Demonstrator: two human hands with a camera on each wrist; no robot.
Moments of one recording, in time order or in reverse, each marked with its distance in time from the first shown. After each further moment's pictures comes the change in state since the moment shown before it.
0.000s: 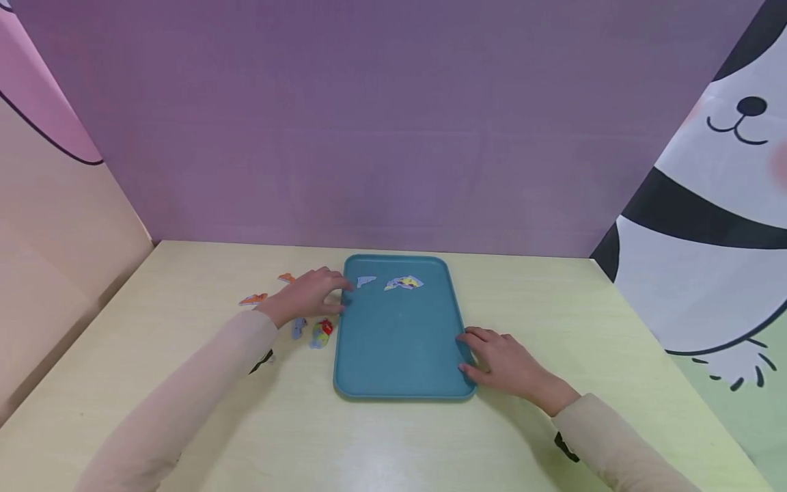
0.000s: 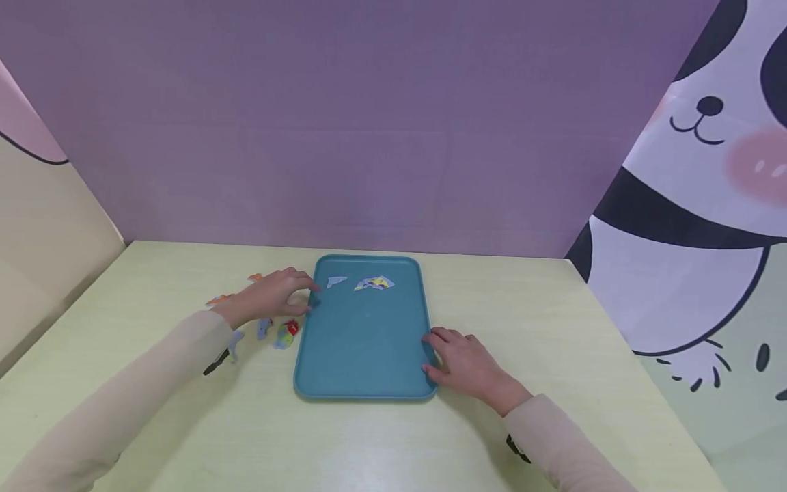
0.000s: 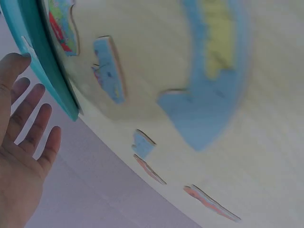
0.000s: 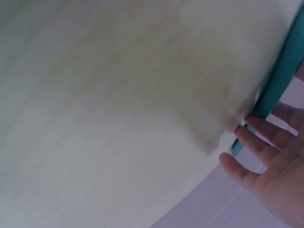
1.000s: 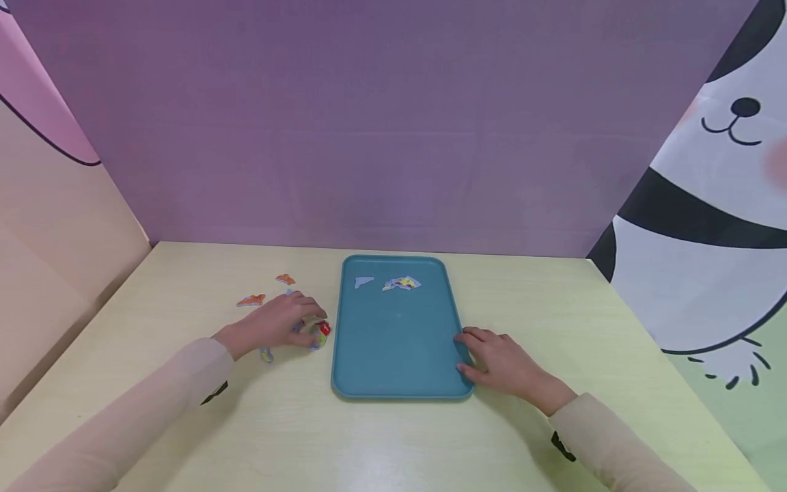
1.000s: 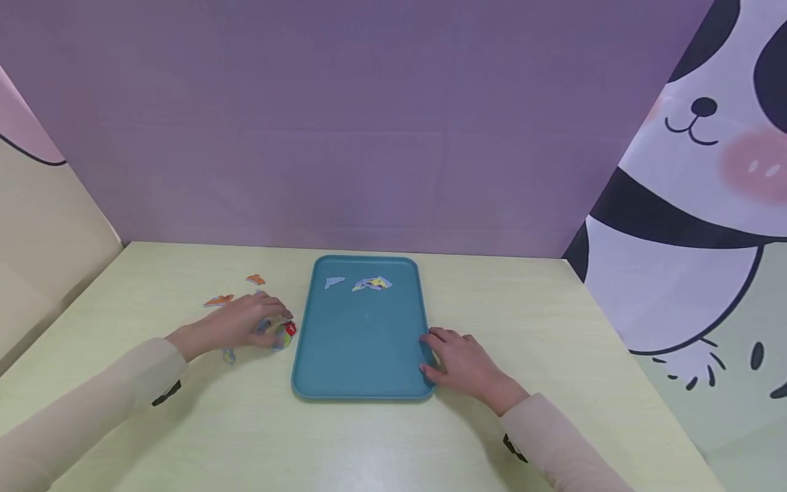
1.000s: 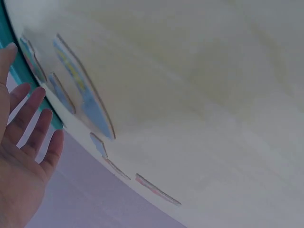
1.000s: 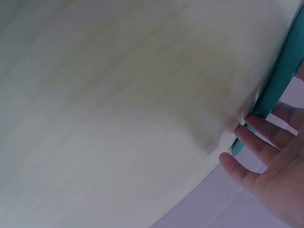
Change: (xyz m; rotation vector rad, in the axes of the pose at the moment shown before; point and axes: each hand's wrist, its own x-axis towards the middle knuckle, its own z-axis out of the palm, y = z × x) left_hand -0.062 -0.002 0.006 0.017 0.055 0.084; right_hand 0.001 -0.001 0.001 0.005 -0.009 0.001
